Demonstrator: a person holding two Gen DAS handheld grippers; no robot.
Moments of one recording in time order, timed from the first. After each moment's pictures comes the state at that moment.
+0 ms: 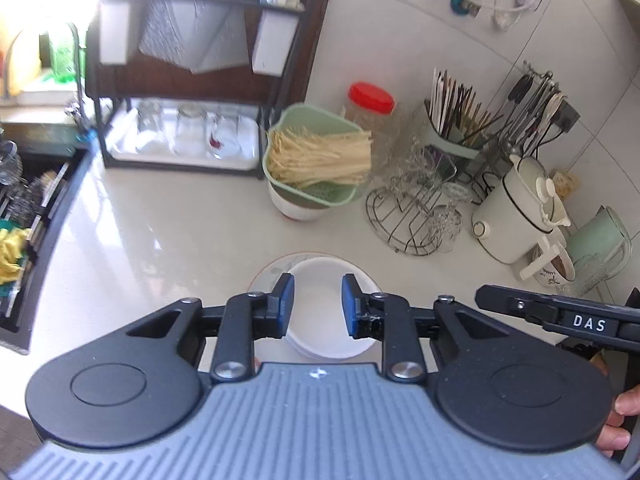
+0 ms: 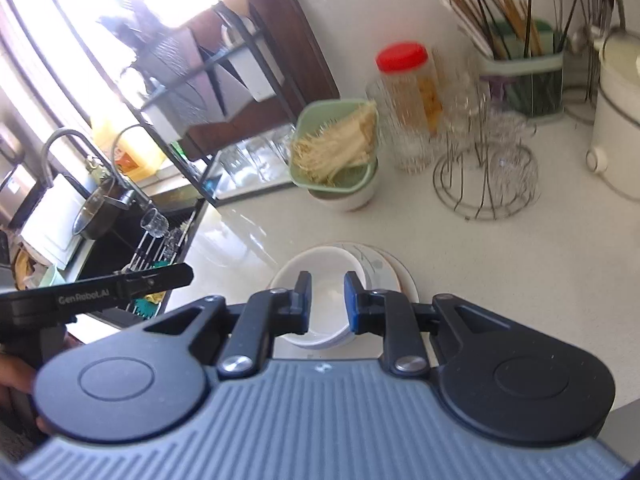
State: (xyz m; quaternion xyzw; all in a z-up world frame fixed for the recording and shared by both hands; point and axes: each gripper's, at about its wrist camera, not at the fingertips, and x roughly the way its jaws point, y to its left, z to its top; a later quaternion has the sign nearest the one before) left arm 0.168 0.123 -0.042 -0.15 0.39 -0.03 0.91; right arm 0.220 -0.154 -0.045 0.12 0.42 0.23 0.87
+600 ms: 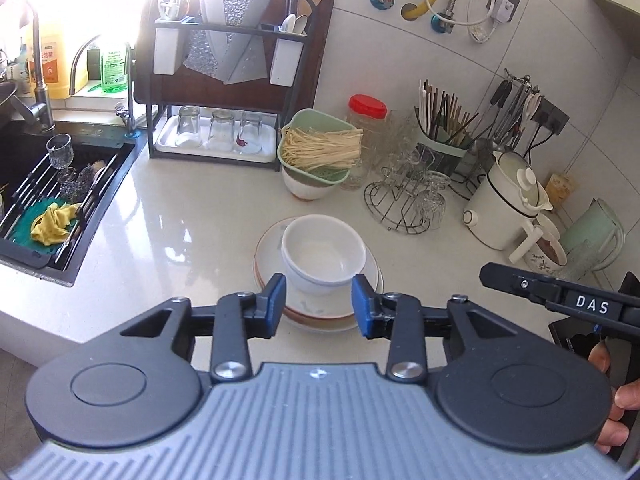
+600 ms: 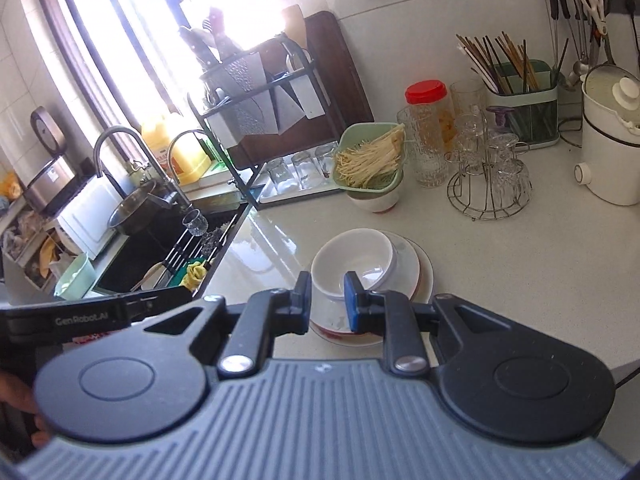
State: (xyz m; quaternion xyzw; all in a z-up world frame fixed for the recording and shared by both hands) left arm 0.023 0.092 -0.012 -0.14 0.36 0.01 0.92; right arm 0.112 -0.173 -0.013 0.11 0.36 0.27 0.89
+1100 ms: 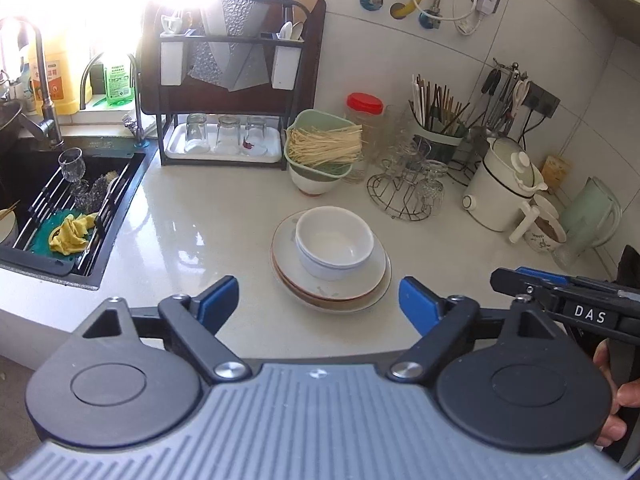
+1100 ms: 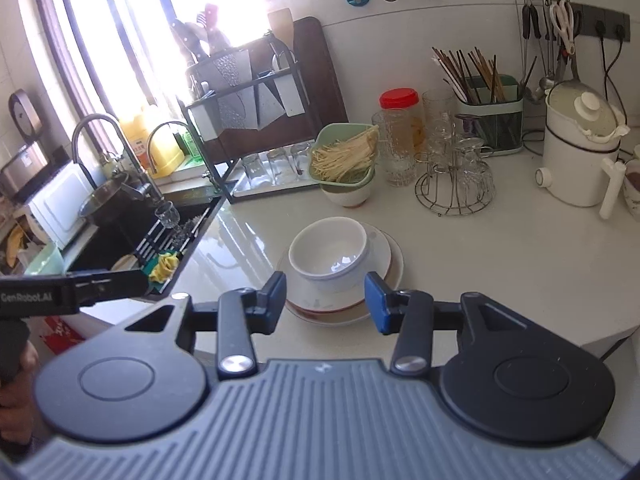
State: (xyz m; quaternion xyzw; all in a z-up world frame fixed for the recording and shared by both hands) left arm -0.012 0.101 0.004 -0.11 0.37 0.00 0.92; right arm 0.064 -0.165 -0.008 0.07 0.35 0.21 0.91
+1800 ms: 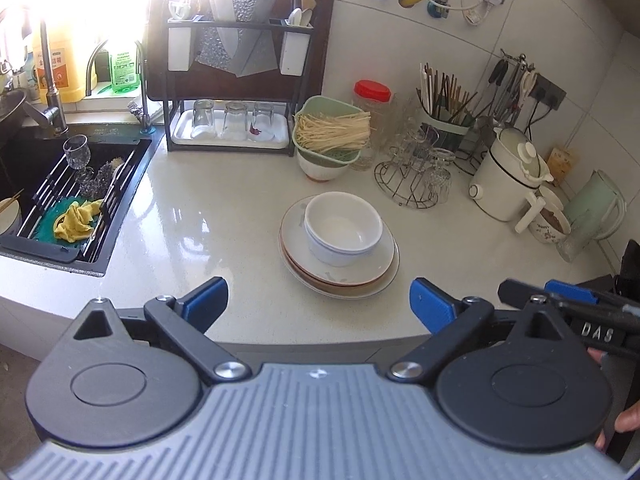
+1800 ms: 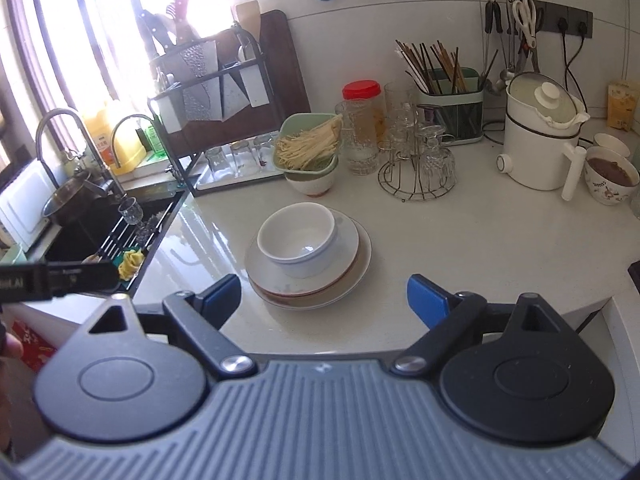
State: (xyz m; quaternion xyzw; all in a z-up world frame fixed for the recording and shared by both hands) left arm -0.013 0.109 -0.001 -0.11 0.38 0.00 0.92; right arm 0.046 -0.157 -0.017 0.06 0.36 0.14 0.92
